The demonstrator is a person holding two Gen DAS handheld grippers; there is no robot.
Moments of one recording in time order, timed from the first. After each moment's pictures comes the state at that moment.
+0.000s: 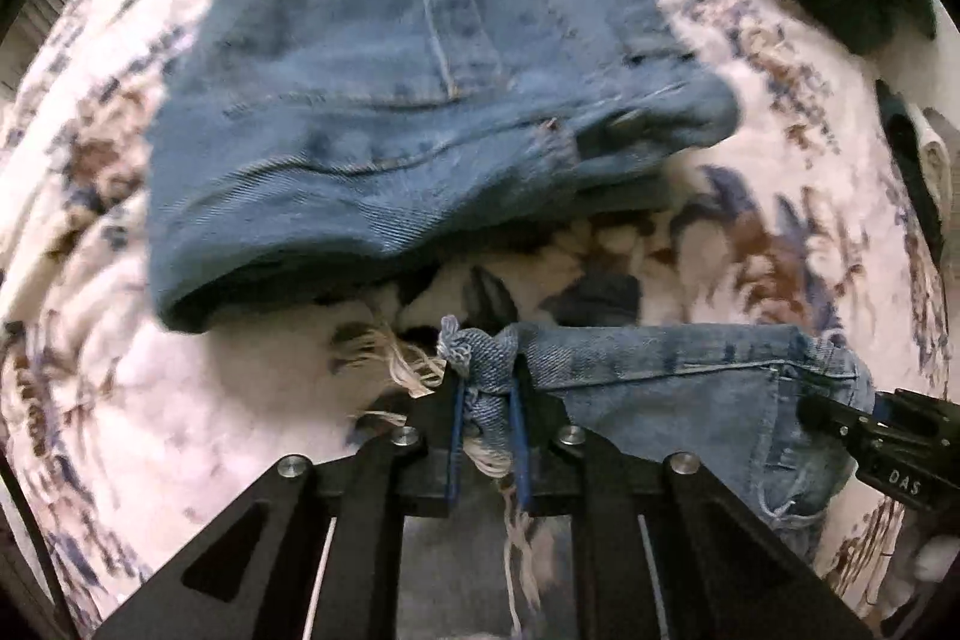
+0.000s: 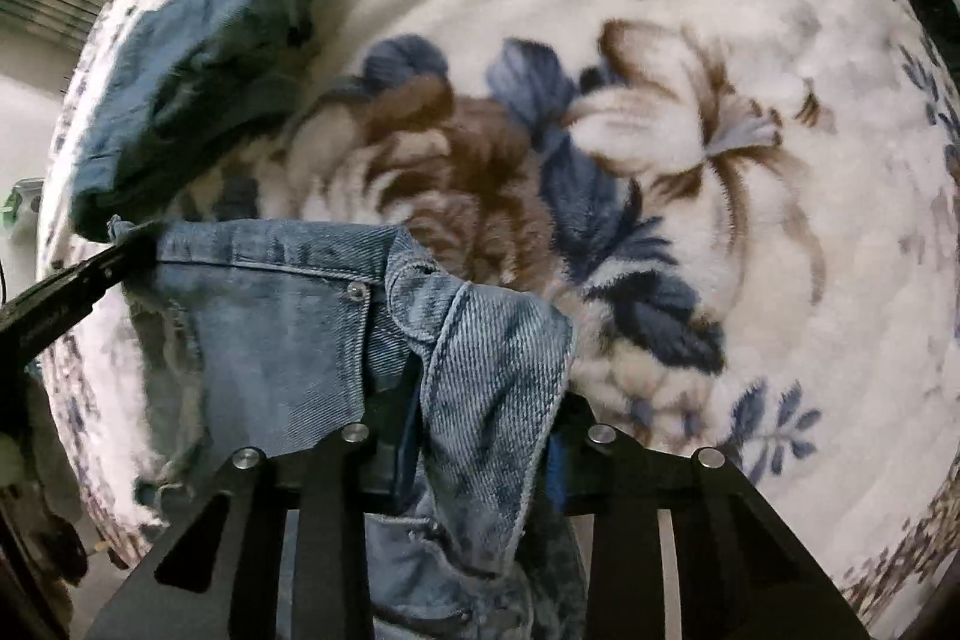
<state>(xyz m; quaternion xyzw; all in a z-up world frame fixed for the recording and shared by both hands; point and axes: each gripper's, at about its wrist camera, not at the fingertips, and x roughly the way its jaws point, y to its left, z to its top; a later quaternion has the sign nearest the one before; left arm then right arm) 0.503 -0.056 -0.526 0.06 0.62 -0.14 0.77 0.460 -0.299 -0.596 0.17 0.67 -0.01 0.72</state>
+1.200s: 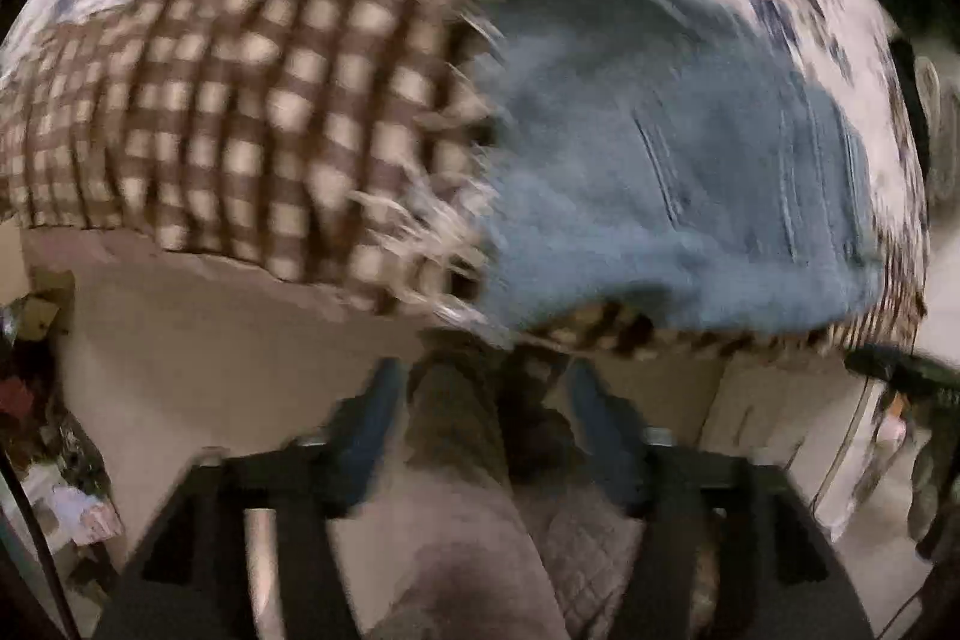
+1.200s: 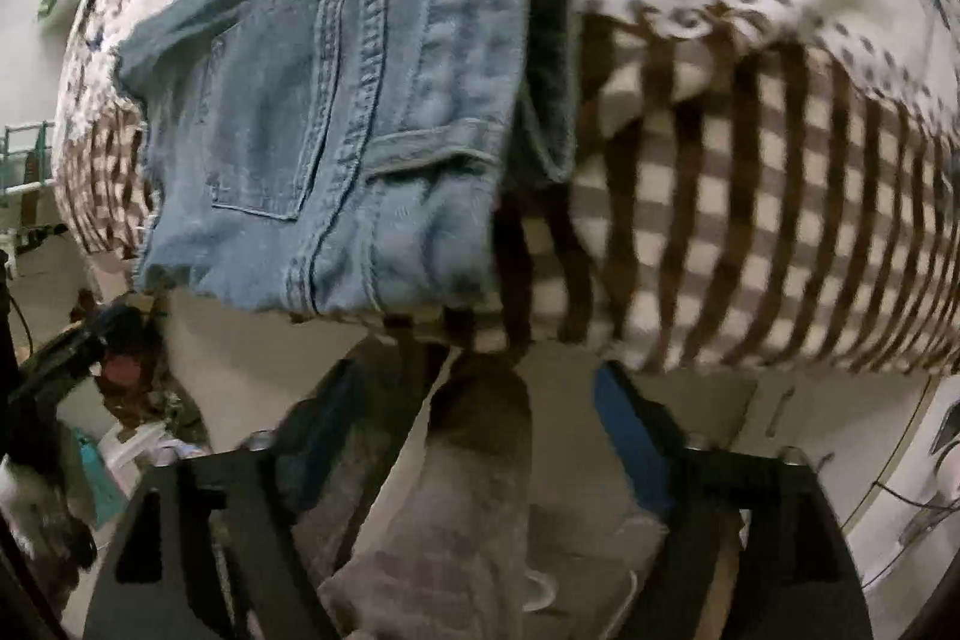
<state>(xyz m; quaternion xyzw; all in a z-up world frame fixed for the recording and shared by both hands) 0.086 0.036 -0.535 -0.09 0.73 -0.01 0.68 0.078 -0.307 -0.545 0.11 0.78 0.09 0.61</state>
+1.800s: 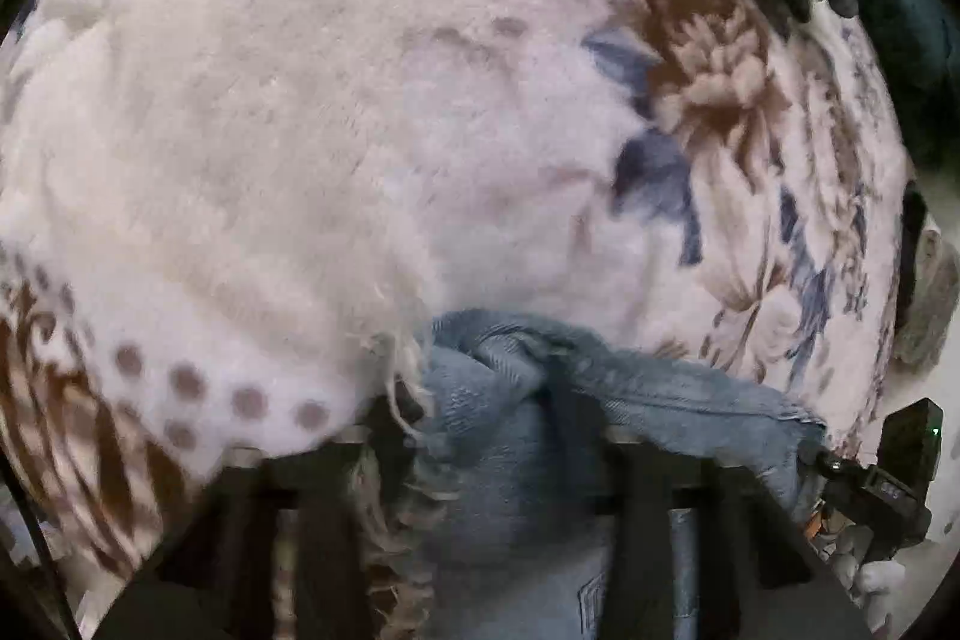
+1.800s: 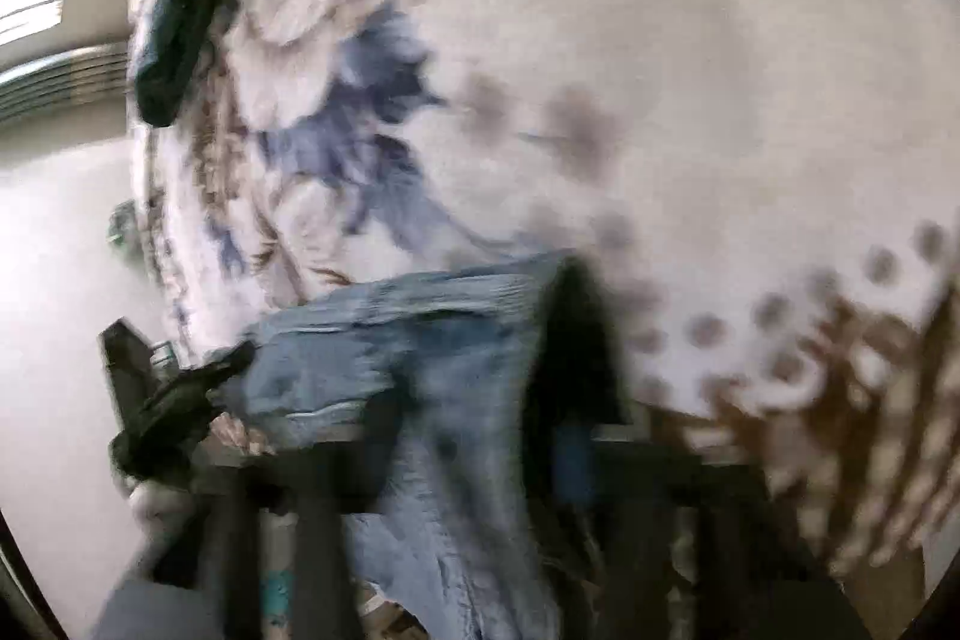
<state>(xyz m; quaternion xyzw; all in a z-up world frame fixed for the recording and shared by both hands) 0.309 0.038 -0.628 -0.17 0.72 -0.04 0.68 0.206 -0.387 -0.597 0.38 0.70 0.06 0.60</state>
